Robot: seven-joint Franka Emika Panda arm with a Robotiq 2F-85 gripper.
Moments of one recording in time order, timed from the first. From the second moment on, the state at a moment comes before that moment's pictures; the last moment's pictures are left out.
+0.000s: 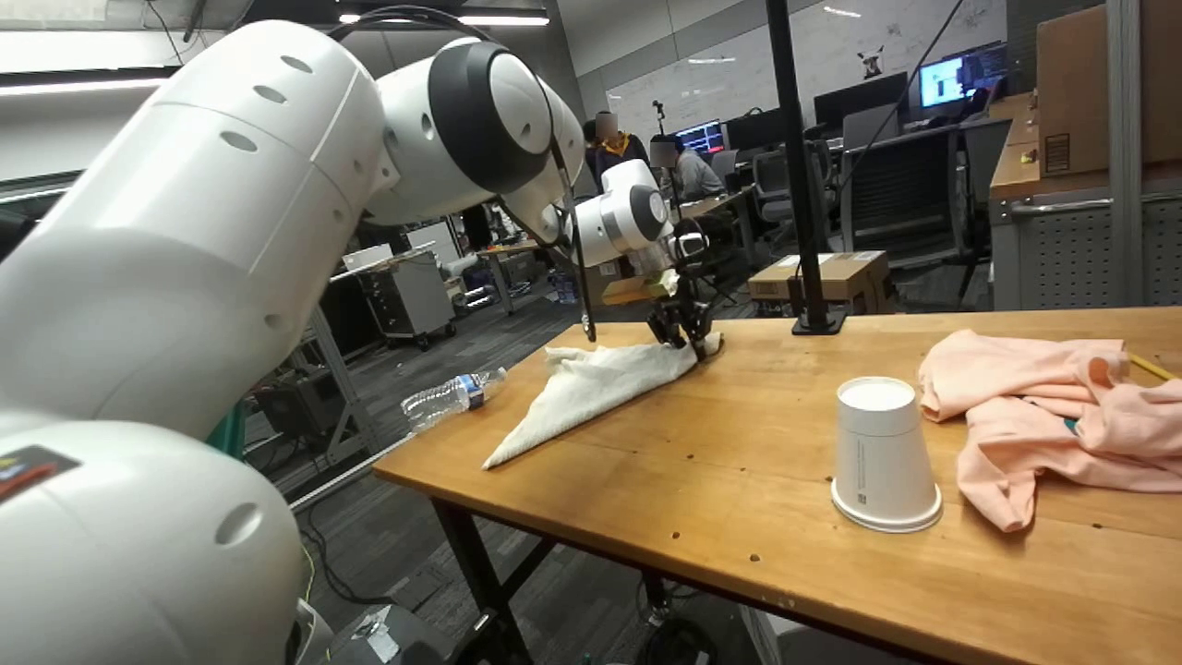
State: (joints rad) arm 0.25 0.90 -0.03 -1.24 -0.17 2.15 0.40
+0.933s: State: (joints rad) arm 0.36 0.62 -0.05 -1.44 -0.33 2.15 0.41
